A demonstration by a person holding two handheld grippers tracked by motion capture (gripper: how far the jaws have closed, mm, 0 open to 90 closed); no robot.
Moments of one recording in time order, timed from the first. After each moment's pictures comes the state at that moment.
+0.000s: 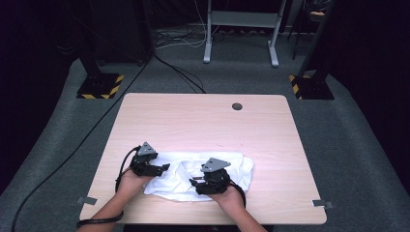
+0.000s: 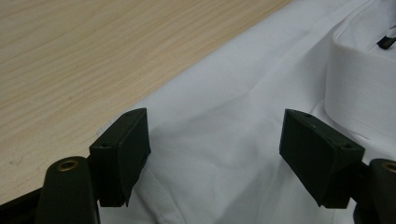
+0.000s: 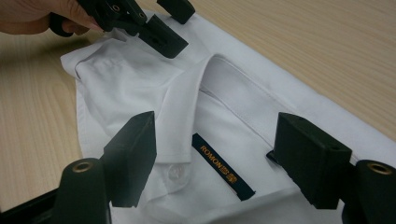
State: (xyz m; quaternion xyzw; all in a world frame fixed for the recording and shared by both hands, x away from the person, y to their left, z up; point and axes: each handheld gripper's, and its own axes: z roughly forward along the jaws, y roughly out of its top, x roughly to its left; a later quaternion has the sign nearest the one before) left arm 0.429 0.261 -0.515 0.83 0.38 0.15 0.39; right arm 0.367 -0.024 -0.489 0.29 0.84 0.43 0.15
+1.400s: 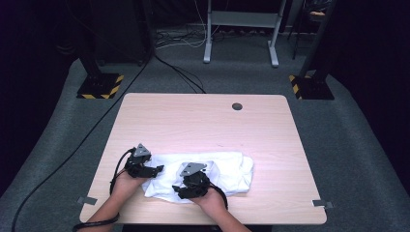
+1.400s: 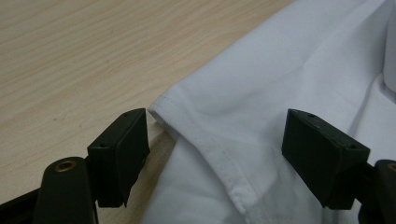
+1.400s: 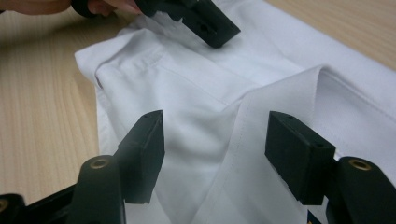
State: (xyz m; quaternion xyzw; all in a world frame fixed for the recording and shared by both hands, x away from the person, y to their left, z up) left arm 0.428 0.280 -0.525 0.83 0.40 0.16 0.36; right arm 0.371 0.033 -0.516 0.26 0.87 0.41 0.10
